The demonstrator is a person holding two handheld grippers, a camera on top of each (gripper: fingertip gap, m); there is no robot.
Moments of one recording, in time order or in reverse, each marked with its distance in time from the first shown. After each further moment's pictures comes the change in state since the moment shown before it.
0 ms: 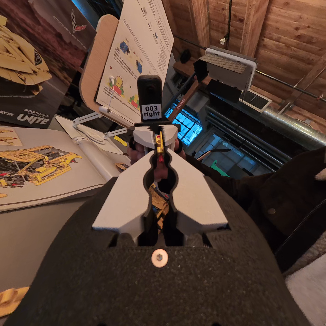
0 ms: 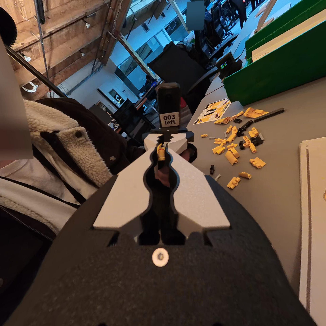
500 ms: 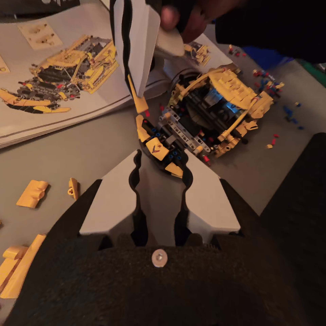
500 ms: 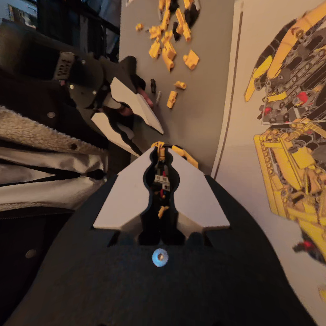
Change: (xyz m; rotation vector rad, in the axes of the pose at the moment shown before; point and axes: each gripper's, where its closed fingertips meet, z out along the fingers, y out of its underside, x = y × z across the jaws) left arm -0.081 0.109 -0.041 -0.708 -0.409 0.337; right arm 0.101 0.074 -0.035 -0.605 0.204 0.325
